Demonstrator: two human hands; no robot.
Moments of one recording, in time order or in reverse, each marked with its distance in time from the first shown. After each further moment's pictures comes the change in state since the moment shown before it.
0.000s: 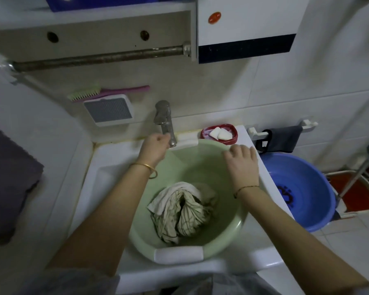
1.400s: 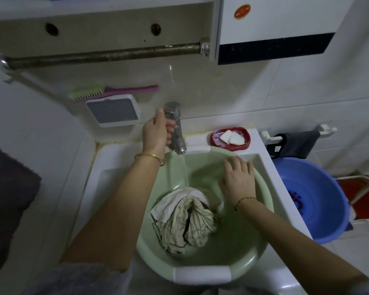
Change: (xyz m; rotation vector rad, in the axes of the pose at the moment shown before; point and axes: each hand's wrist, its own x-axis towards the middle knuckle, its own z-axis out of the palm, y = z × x) left_hand 0.039 0.030 -0.007 -0.411 0.205 -0.043; right_hand 0.007 -0.025 0.037 0.095 -0.233 -0.021
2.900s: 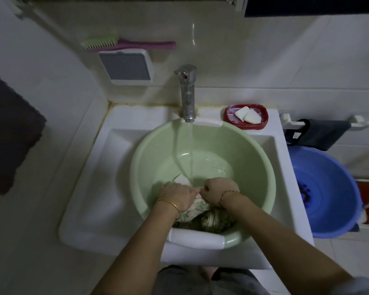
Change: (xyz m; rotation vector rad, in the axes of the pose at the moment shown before) left_hand -0.125 -0.144 -0.018 1.473 -0.679 -0.143; right_hand -0.037 -0.028 0.032 0.050 -0.748 -0.253
